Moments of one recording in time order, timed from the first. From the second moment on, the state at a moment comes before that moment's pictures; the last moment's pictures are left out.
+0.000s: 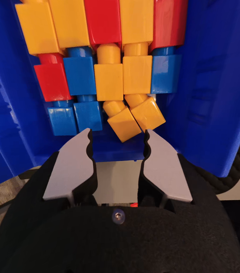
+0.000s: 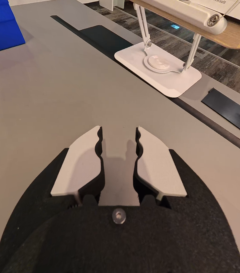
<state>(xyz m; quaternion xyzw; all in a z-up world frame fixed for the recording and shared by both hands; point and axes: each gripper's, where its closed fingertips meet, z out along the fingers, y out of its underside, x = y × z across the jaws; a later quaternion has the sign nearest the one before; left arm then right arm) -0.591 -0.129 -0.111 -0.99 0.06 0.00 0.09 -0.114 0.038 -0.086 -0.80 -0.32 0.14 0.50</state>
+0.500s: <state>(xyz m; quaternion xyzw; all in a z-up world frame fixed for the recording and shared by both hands) -0.597 -0.130 -0.116 -1.00 0.01 -0.01 0.06 -0.113 0.037 -0.085 -0.79 -0.33 0.11 0.50</state>
